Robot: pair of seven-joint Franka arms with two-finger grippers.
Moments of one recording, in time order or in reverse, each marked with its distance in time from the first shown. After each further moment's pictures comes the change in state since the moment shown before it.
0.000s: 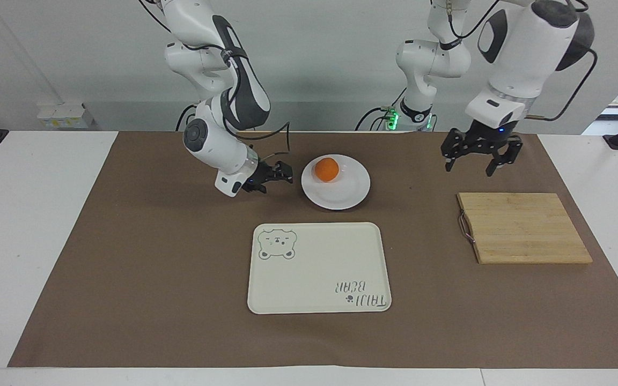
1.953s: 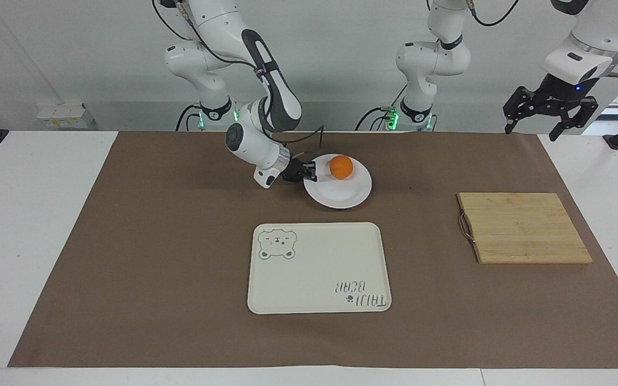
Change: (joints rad) left arm 0.143 0.002 -0.001 0.183 0.001 -0.274 0.214; right arm 0.196 0.020 -0.007 -0.181 0.364 0.230 -0.035
